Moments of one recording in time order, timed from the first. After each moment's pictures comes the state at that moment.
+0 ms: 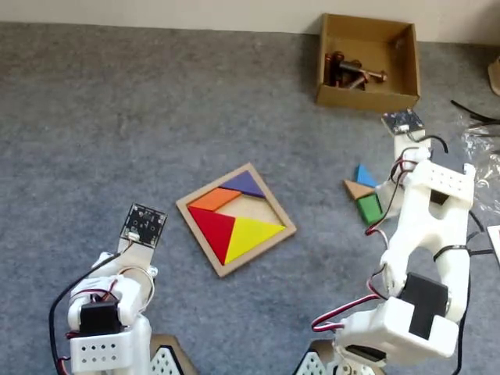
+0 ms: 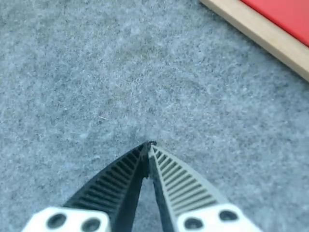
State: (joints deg) left arm -12.5 -104.2 96.0 76.1 -18.7; right arm 17.7 -0.8 18.9 65.3 38.5
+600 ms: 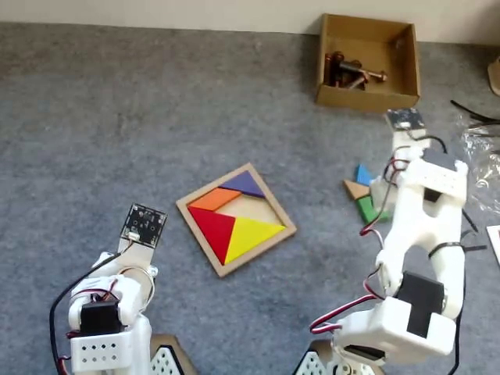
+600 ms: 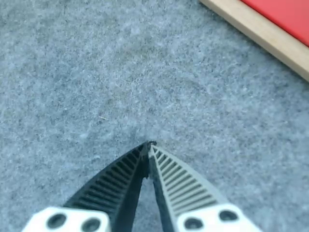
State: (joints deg) left arm -12.5 -104.2 96.0 76.1 -18.7; right arm 14.7 -0.8 19.0 65.0 29.1
